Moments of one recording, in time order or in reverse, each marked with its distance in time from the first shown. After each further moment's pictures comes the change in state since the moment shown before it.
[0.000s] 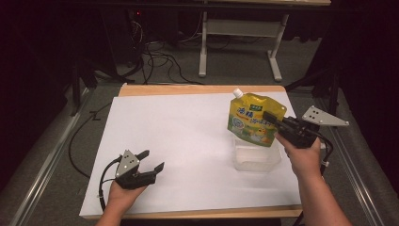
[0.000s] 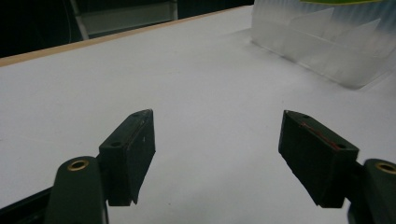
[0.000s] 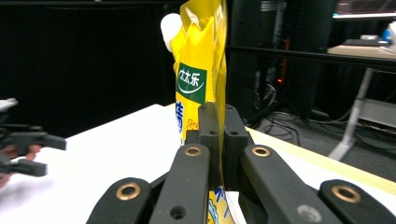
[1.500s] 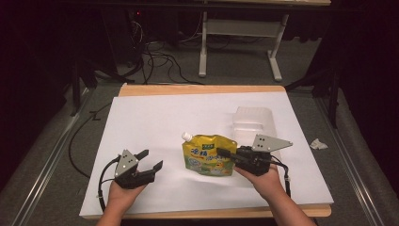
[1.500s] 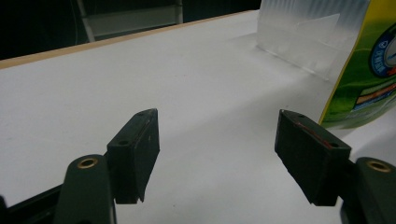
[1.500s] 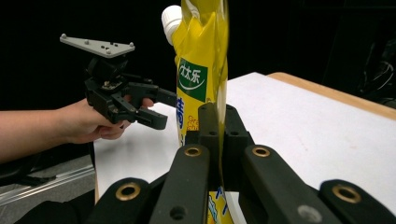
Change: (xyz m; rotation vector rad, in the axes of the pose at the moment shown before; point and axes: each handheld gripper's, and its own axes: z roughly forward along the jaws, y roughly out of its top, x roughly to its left) left arm 0.002 0.000 -0.001 -0.013 0.019 -0.014; right arm 0.095 -0.049 0.054 0.115 0.336 -0.002
